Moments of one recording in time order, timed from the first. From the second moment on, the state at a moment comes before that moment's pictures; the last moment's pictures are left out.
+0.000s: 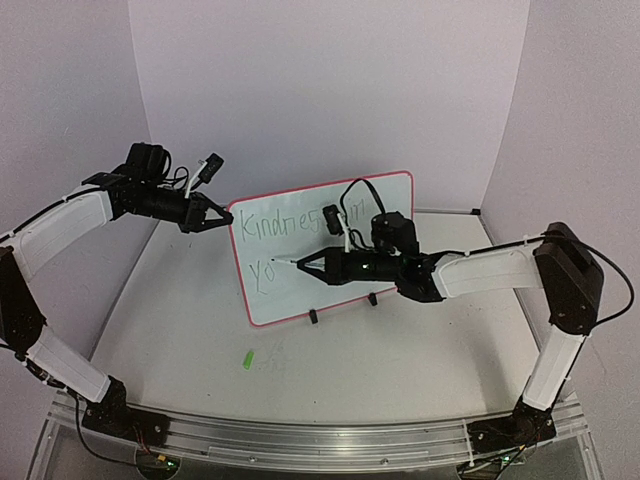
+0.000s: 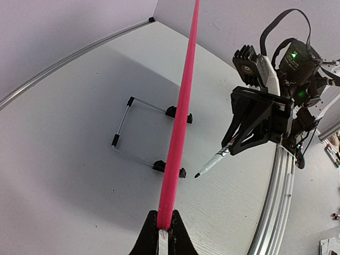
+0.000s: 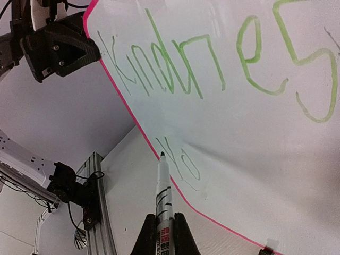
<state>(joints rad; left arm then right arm) -0.31 1.44 1.31 -0.58 0.78 0.22 0.82 1.82 1.09 0.47 -0.47 0.53</state>
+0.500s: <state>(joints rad) -0.31 1.44 1.31 -0.58 0.78 0.22 0.79 1.85 1.09 0.46 -0.45 0.52</state>
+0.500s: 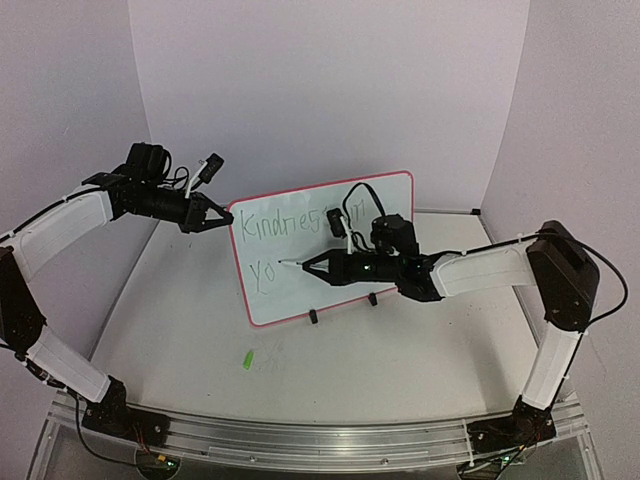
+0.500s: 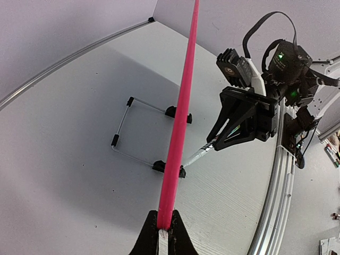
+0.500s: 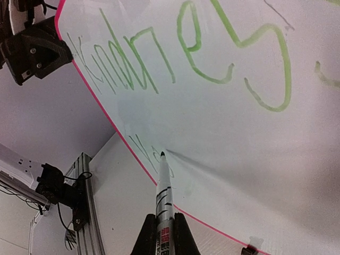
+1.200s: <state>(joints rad) -0.31 1.44 1.31 -0.58 0.78 0.22 0.79 1.87 1.06 0.46 -0.46 0.52</state>
